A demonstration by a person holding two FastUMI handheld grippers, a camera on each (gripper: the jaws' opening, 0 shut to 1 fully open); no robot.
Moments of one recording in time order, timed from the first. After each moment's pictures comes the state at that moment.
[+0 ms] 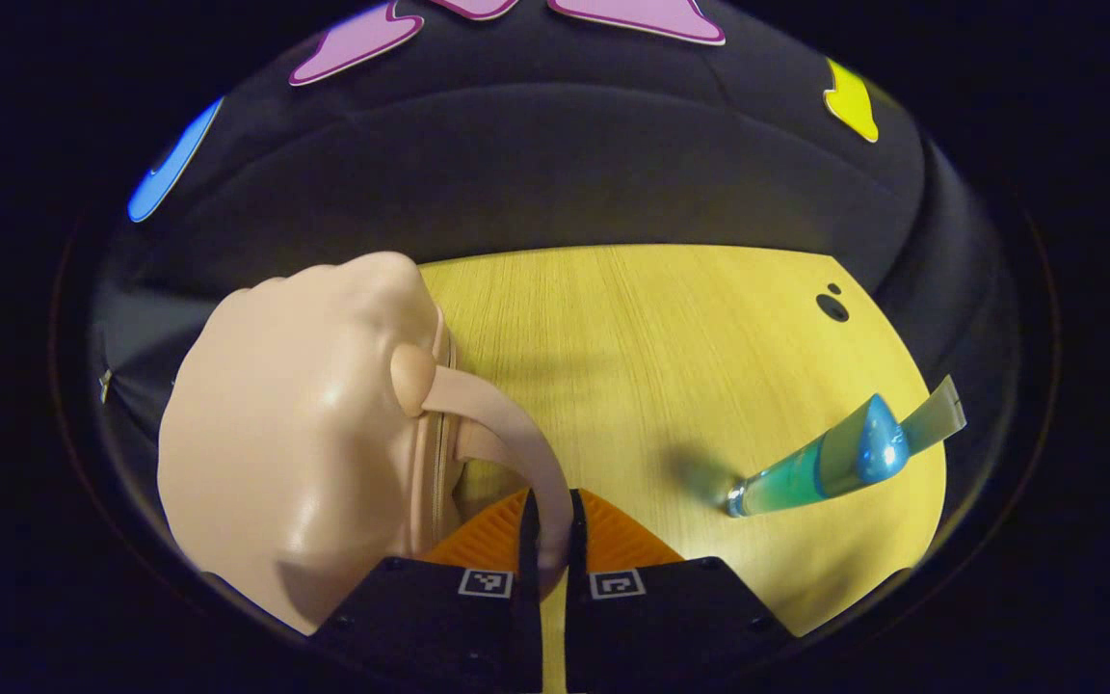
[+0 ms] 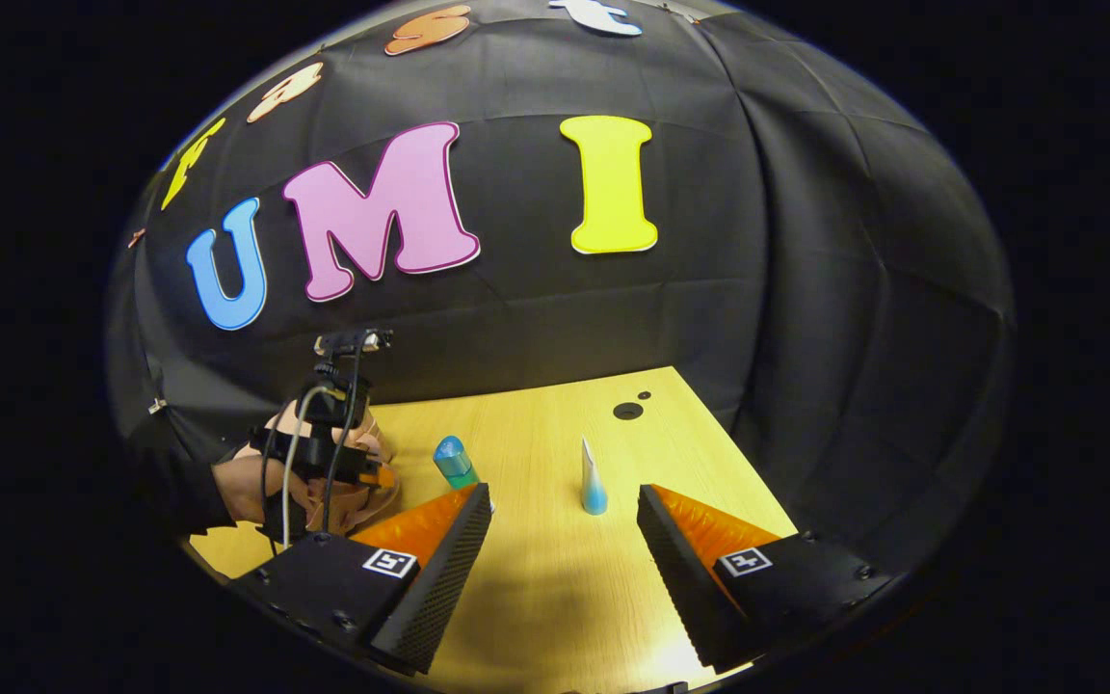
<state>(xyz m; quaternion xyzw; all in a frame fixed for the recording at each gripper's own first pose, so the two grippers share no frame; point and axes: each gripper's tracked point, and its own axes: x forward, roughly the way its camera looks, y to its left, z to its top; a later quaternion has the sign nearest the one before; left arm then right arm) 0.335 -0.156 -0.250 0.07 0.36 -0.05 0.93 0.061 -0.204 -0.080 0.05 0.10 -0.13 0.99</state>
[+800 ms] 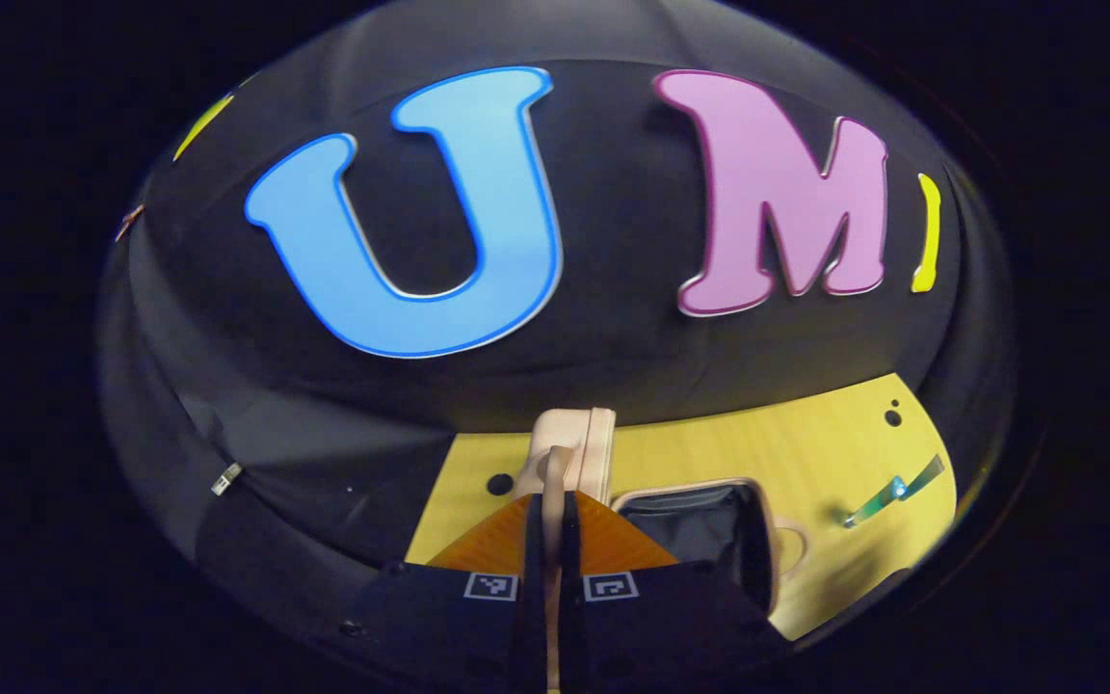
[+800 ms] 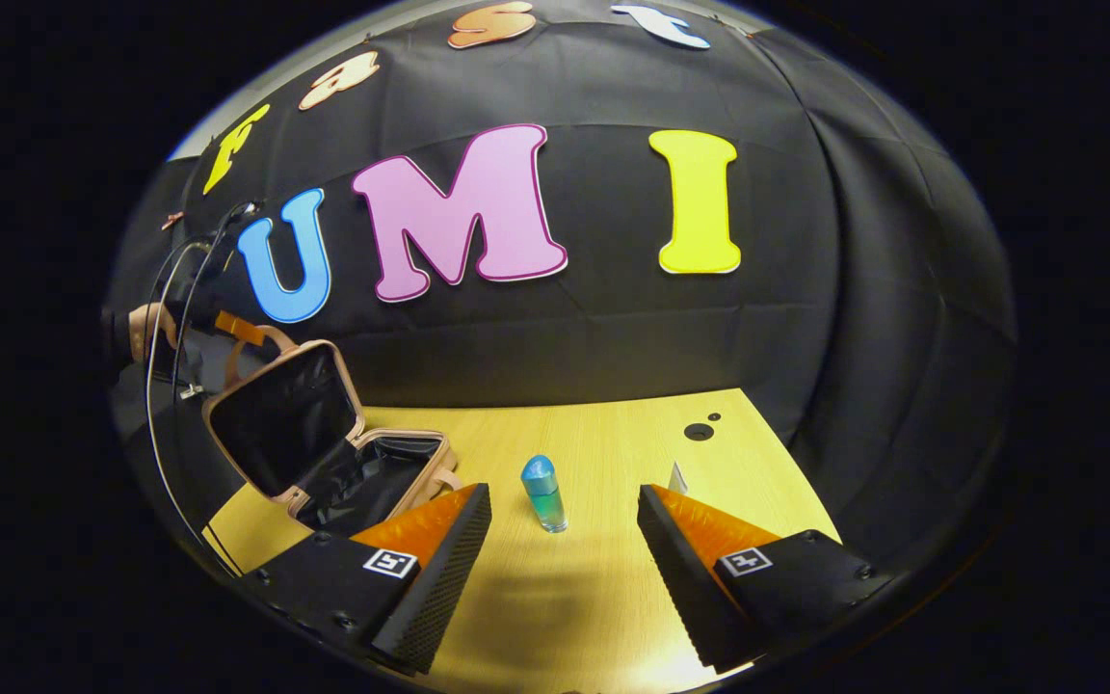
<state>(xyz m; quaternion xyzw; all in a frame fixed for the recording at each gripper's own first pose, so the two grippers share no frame) 0.321 0.184 0.029 0.12 0.21 0.05 0.97 0.085 -0.121 -0.051 0.02 0.09 -0.06 0.99</state>
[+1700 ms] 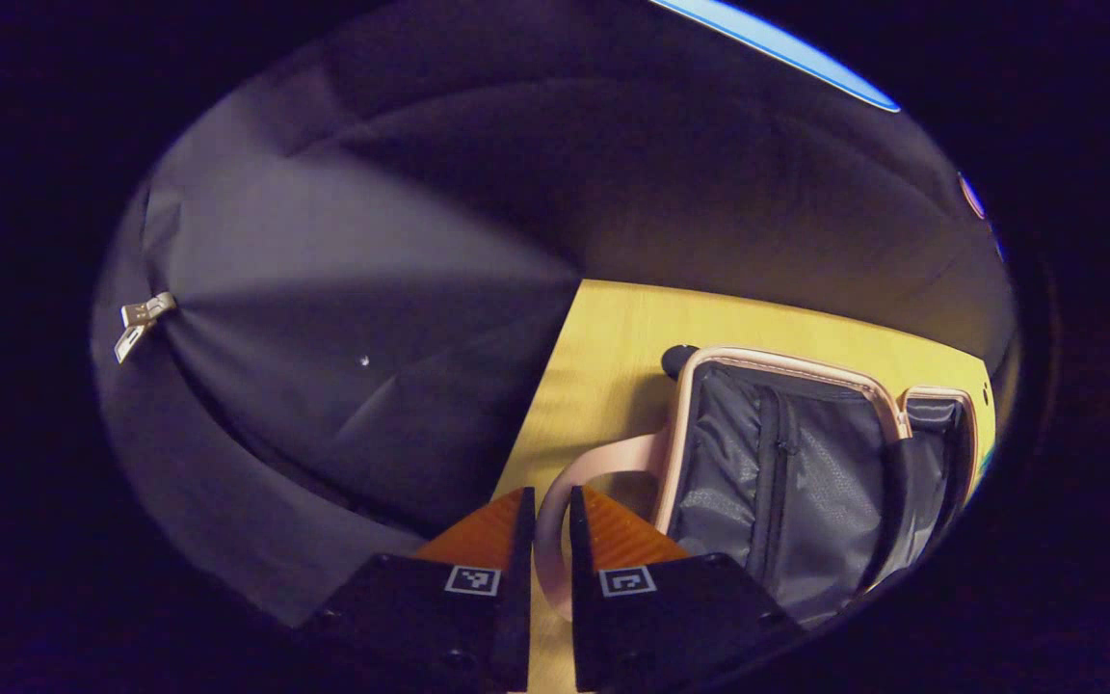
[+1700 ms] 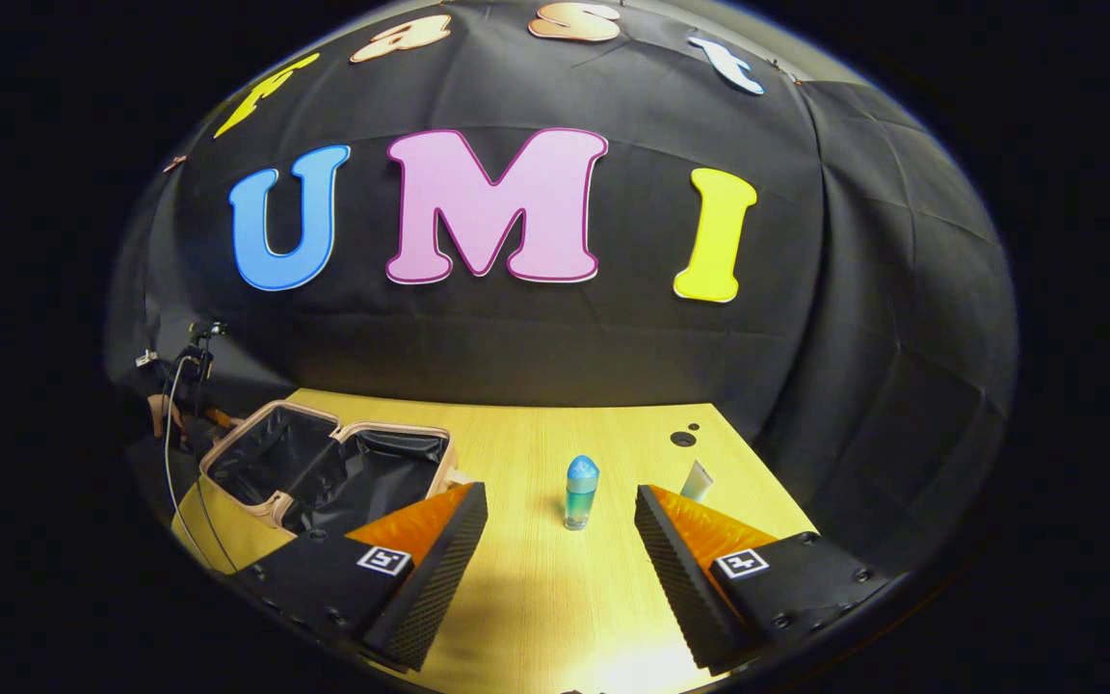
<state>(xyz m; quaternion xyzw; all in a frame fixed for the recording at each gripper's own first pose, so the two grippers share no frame) 0.406 0.442 -0.197 0.03 0.30 0.12 0.94 0.093 -0.026 -0.052 -0.04 0.08 -0.16 0.98</state>
